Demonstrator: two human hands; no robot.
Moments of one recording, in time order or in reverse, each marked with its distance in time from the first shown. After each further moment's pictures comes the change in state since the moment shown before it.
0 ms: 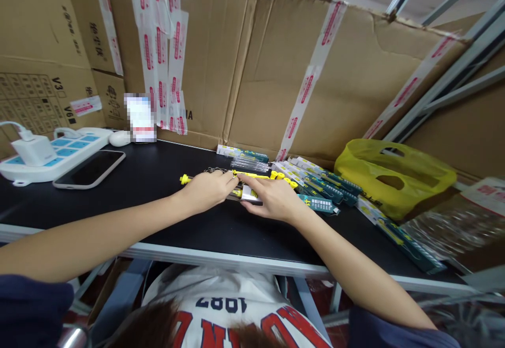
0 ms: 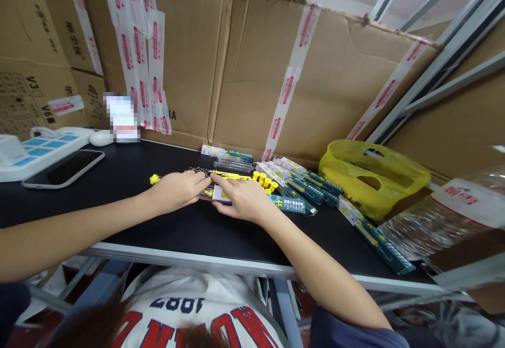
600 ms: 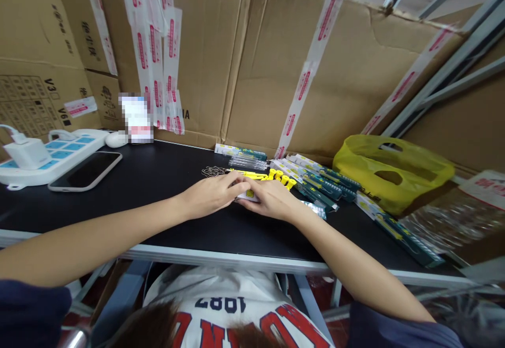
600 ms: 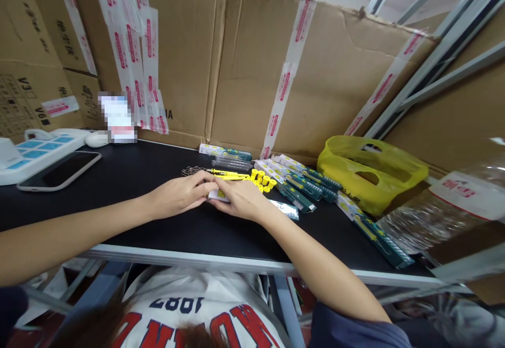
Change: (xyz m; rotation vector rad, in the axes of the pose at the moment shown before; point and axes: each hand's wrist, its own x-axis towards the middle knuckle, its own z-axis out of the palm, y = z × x) left_hand 0.001 0.003 0.006 -0.297 0.197 0.116; right_hand 0.001 0.004 0.009 0.151 -0.021 -0.023
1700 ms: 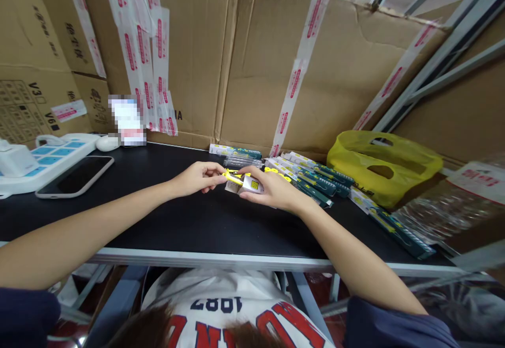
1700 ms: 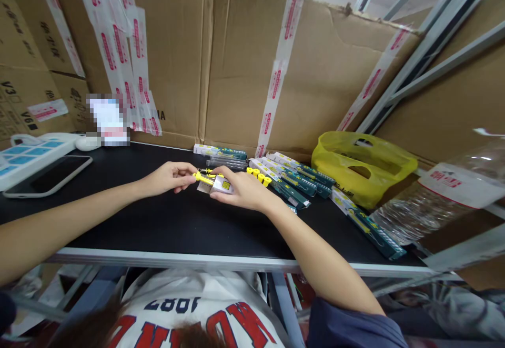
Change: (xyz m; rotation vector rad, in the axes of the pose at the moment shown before) left_hand 0.008 -0.041 0.009 -1.187 -0.036 -0.539; right_hand -0.003 0.016 -0.022 0.273 -0.023 0.156
